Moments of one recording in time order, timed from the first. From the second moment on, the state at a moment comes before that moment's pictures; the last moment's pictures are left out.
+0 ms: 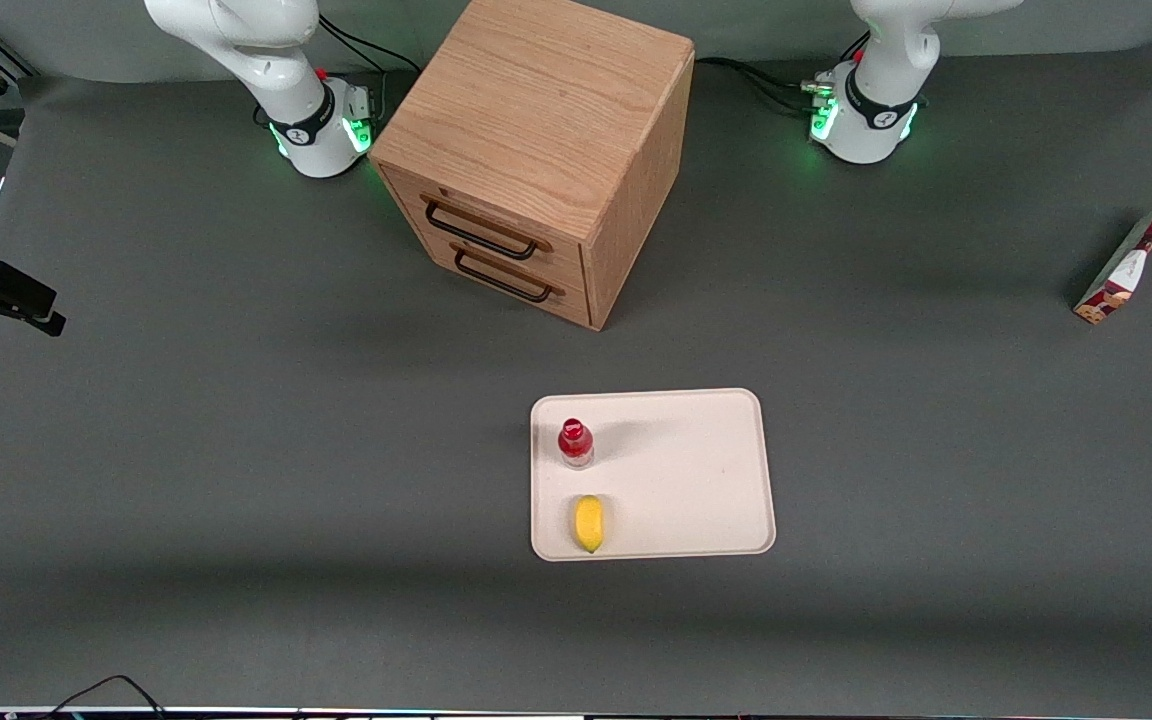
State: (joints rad) arm 0.06 0.07 0.45 -1.66 0.13 1.52 0.92
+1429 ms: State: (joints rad) arm 0.14 0.45 0.75 -2.30 -0.44 2.48 1.89
